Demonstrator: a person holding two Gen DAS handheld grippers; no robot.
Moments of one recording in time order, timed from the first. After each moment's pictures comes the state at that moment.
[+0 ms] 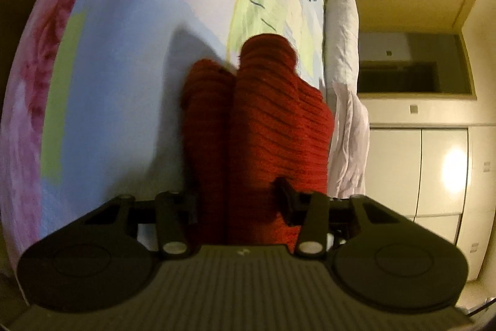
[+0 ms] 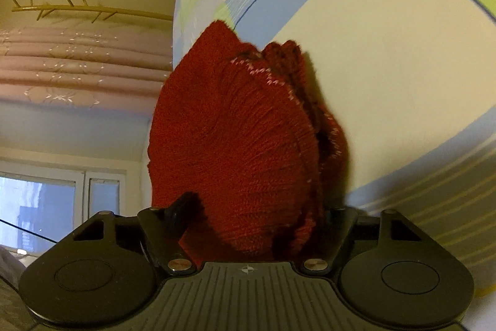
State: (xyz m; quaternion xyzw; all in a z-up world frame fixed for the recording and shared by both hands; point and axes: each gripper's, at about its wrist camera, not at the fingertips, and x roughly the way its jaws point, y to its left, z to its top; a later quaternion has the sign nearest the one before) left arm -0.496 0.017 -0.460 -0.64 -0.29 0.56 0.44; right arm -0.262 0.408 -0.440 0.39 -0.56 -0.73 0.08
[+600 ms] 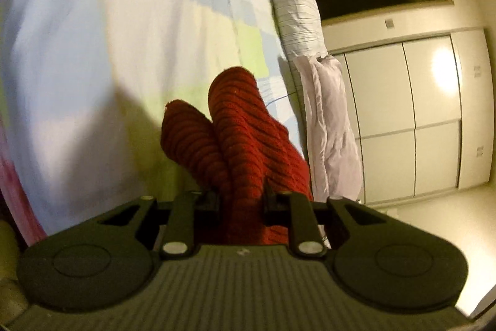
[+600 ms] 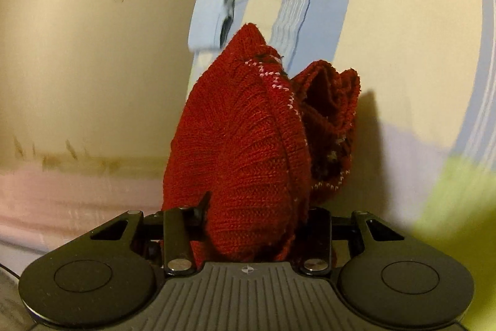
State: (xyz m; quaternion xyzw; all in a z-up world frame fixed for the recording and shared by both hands) left arm -0.704 0.123 -0.351 -0.63 -0.14 0.50 0.58; right arm -0.287 0.289 -0.391 0.14 -0.68 -0.70 -0.14
